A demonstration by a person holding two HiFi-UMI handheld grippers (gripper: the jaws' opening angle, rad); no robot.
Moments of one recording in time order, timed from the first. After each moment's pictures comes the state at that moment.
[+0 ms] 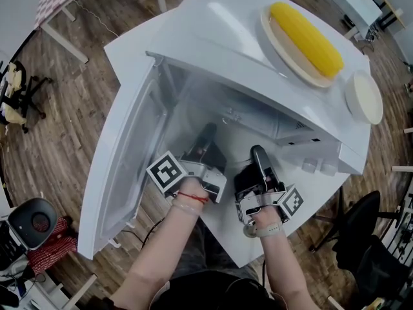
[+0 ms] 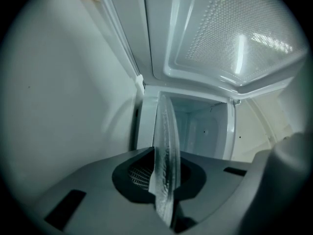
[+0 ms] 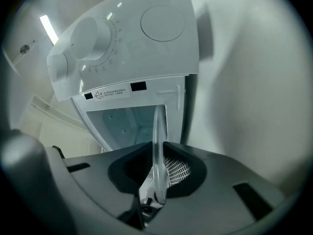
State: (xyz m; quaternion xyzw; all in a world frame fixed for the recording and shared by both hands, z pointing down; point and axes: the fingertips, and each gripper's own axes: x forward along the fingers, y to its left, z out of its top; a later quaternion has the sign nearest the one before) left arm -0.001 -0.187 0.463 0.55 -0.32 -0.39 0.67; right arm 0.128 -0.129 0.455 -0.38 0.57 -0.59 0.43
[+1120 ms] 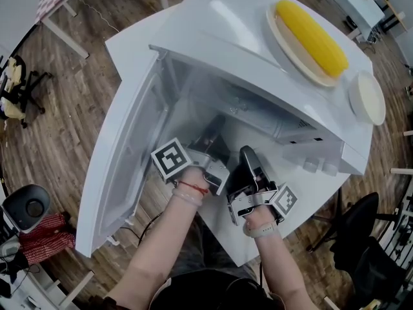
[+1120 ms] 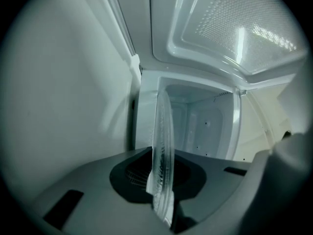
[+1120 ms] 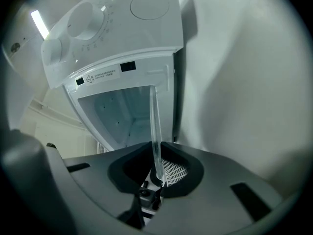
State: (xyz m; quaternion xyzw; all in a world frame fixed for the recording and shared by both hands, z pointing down) left arm 0.019 -0.201 0.462 0.59 -0.28 -0.36 0.67; right arm 0.097 -0.123 0.467 -0.37 0.57 -0.62 0.40
